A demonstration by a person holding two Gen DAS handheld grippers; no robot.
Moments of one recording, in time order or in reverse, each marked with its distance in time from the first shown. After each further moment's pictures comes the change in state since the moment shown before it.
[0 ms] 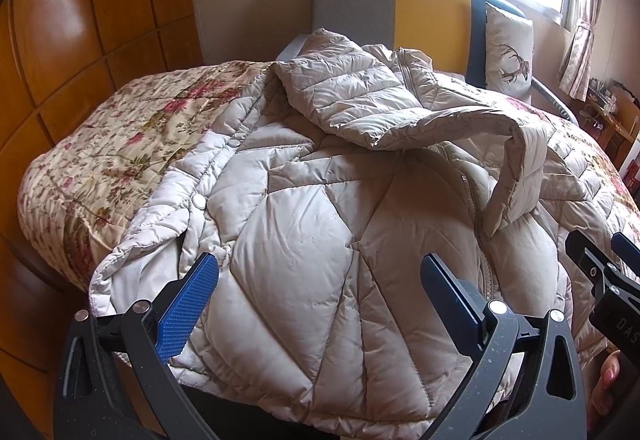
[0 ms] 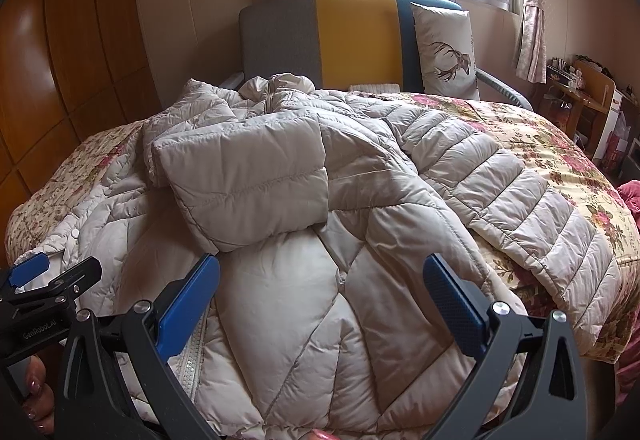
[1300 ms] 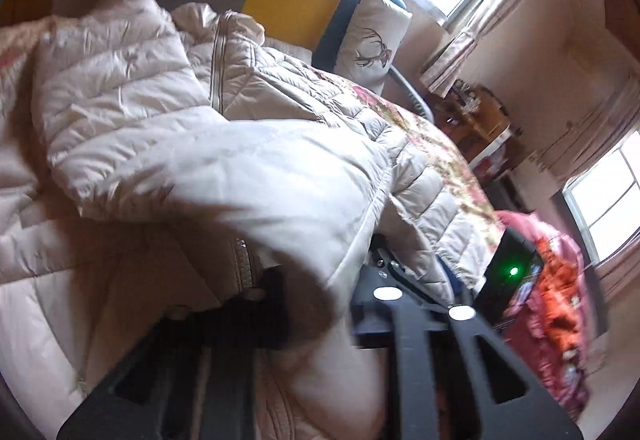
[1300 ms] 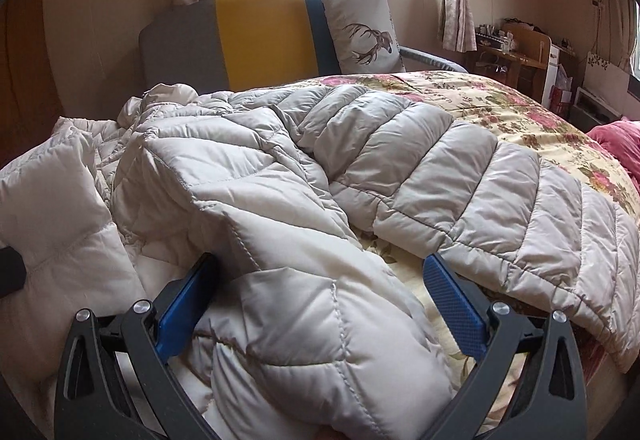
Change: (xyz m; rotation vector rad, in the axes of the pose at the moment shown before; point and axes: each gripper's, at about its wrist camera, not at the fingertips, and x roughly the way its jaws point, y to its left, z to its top) left arm 0.079 -0.086 0.072 -0.059 0.160 -0.684; right arm 0.112 -0.083 0.006 0.217 -0.044 -0.217
